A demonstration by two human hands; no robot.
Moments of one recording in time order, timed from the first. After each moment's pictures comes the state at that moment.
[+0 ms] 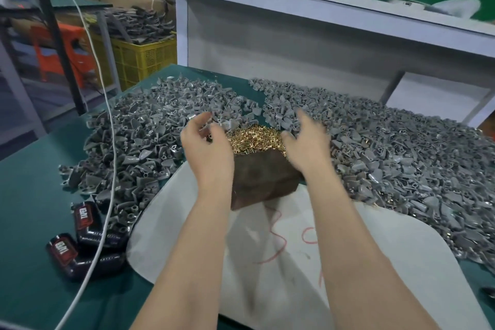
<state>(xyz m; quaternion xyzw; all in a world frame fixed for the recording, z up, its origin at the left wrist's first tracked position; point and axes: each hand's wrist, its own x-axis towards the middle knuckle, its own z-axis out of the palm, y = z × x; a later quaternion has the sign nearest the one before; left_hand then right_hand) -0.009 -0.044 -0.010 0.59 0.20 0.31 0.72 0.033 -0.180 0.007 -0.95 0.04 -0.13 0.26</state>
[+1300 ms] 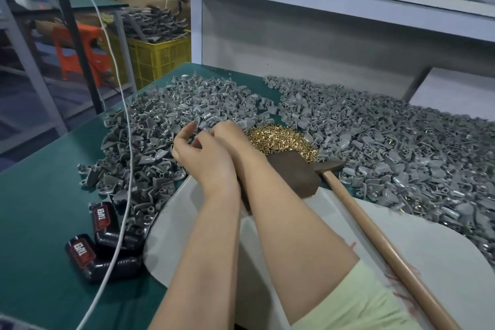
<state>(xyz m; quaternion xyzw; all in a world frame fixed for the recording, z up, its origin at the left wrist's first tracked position) -0.005 -0.028 -0.014 0.43 0.31 0.35 0.77 0.073 -0.045 -0.018 -0.95 -0.20 0.06 0.21</state>
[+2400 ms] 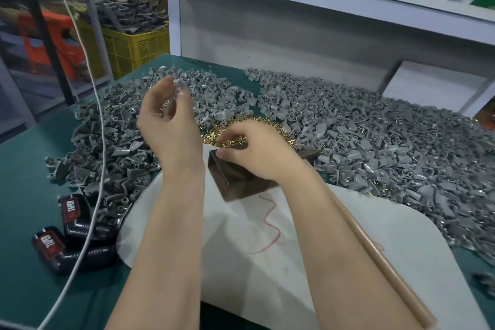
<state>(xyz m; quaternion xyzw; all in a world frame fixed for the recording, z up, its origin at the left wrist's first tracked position) -0.023 -0.020 0.015 0.47 0.15 0.40 0.77 -0.004 -0.138 0.015 -0.93 -0.24 0.00 0.28</state>
